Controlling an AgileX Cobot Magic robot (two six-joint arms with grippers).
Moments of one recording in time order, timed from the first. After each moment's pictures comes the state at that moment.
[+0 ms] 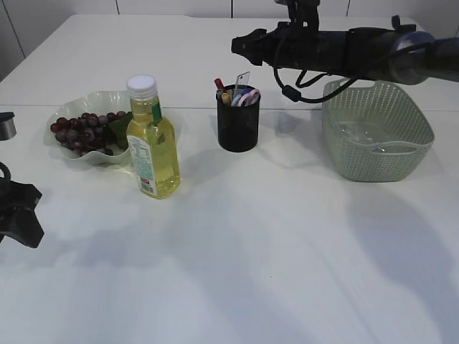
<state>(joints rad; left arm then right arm) -0.11 1.54 -0.90 -0.22 0.84 0.06 0.18 2.42 -2.01 1.77 0.59 -1.64</state>
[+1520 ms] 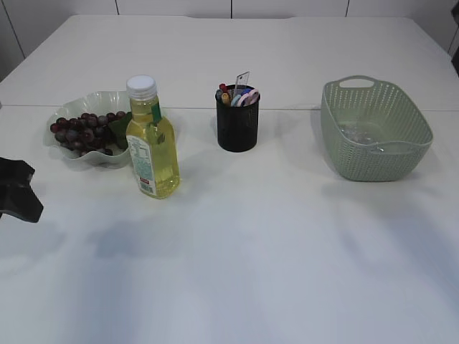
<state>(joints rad) -0.11 1.46 -0.90 -0.26 0.80 0.06 0.18 1.38 -1.46 -0.06 1.22 -0.05</state>
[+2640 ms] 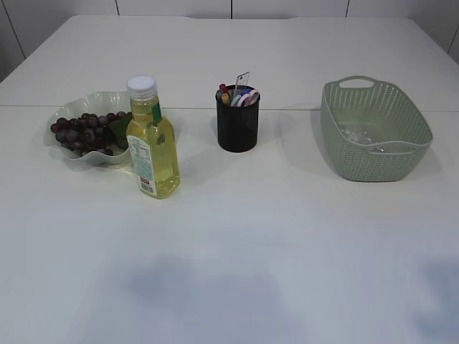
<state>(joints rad) -0.11 0.74 -0.89 -0.14 1.03 0.00 0.18 0.53 -0.92 -0.13 1.15 0.12</state>
